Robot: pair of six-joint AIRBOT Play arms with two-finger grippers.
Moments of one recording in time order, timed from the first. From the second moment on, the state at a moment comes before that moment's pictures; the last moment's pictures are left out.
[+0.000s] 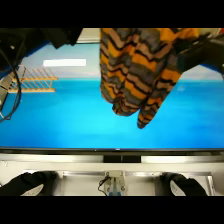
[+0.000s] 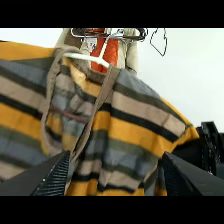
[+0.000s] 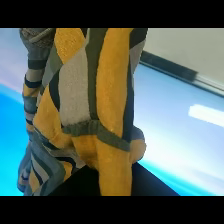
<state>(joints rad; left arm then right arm) -0.50 -1.09 1.58 0.62 -0.53 -0.92 0.06 -0.95 1.49 -1.15 0.94 1.06</state>
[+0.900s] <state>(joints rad) -0.47 -1.08 1.58 0.68 -0.54 -0.89 -0.62 -0.95 1.74 -1.56 1.10 1.38</state>
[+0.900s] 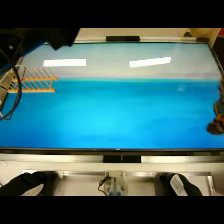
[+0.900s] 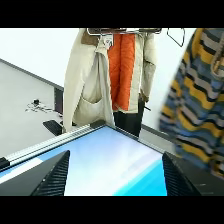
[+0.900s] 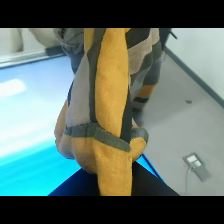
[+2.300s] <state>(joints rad) -0.47 -1.08 1.58 0.68 -0.60 -0.89 -1.32 -1.08 1.75 -1.53 0.82 1.61</state>
